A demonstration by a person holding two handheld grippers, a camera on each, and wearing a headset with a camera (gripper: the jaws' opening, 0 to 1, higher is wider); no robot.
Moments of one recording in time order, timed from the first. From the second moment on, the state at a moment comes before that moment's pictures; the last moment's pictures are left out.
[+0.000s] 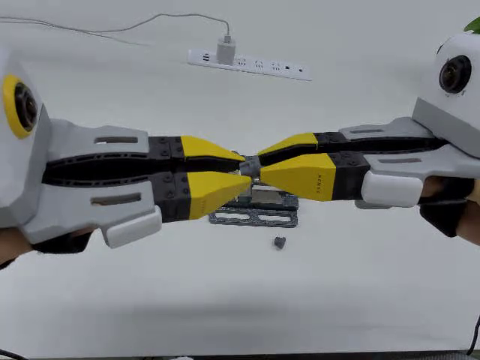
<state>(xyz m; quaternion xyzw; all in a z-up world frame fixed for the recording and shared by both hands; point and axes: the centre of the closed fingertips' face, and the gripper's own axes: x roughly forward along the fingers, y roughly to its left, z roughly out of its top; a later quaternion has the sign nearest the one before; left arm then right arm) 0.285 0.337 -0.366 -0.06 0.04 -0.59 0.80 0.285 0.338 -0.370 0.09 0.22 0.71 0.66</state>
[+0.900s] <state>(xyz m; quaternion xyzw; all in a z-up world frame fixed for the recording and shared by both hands) 0.290 0.344 -0.386 -0.06 0.05 -0.58 0.81 0.295 0.340 -0.380 0.08 0.25 0.70 0.66</state>
